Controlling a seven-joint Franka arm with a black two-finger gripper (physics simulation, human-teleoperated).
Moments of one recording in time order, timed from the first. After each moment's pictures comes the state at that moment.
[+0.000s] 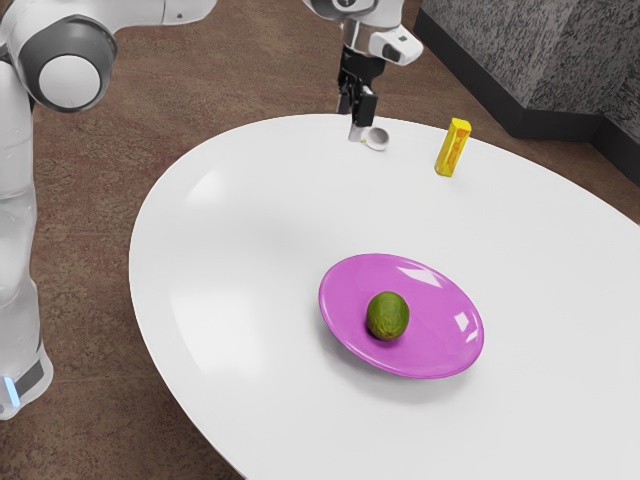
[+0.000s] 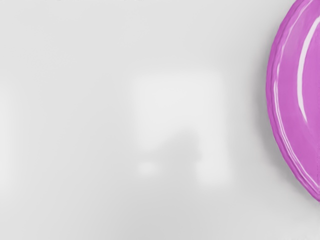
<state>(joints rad) -0.04 0.06 0.23 -1.44 0.00 1.56 0.25</state>
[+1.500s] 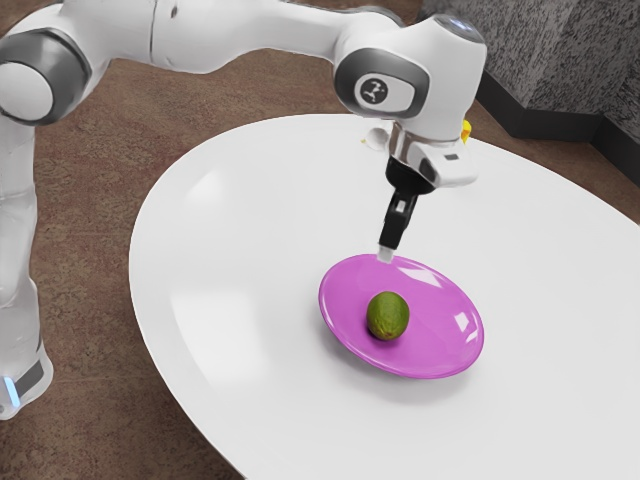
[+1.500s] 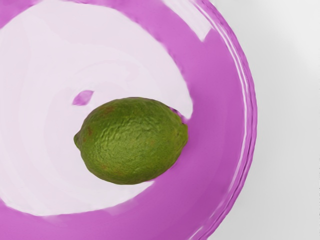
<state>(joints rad) -0.06 0.11 -0.26 -1.50 0.03 1.64 0.27</state>
